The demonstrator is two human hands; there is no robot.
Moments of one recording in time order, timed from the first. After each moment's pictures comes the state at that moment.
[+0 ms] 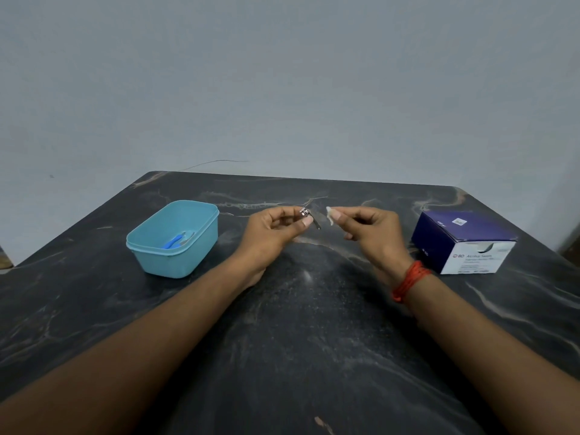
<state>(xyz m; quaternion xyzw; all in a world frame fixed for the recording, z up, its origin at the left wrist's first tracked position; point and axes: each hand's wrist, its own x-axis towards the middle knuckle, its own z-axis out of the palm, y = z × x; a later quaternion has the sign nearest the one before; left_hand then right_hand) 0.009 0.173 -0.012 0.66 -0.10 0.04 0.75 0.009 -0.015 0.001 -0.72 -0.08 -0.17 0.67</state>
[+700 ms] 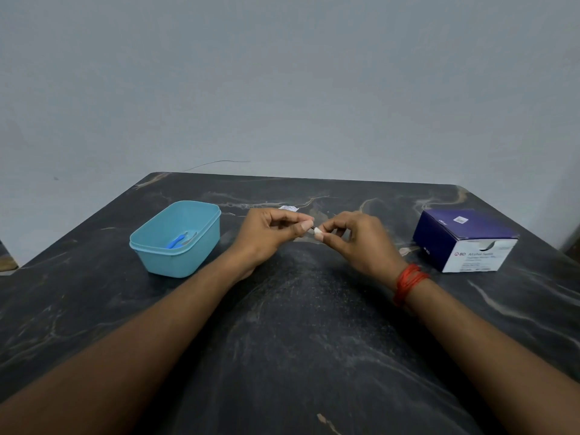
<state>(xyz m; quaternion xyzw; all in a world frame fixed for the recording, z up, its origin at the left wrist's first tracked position) 0.013 0.185 -0.008 0.72 -0.17 0.07 0.67 0.003 -0.014 0.001 -0.90 -0.22 -0.19 0.32</state>
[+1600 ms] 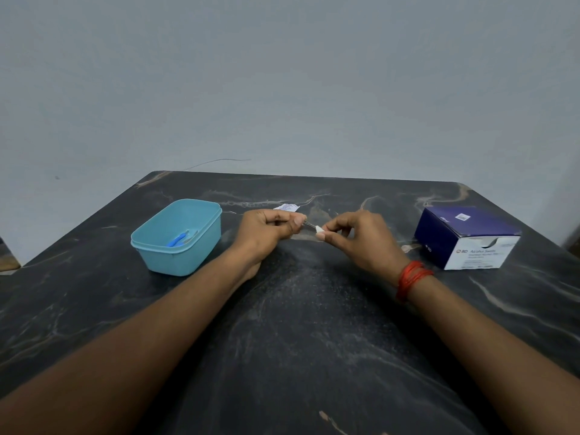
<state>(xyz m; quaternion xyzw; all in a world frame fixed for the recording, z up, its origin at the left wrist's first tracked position) 0.017 0.181 -0.013 0.68 -0.06 0.06 0.73 0.006 -0.016 0.000 -0.91 -0.19 -0.19 0.31</state>
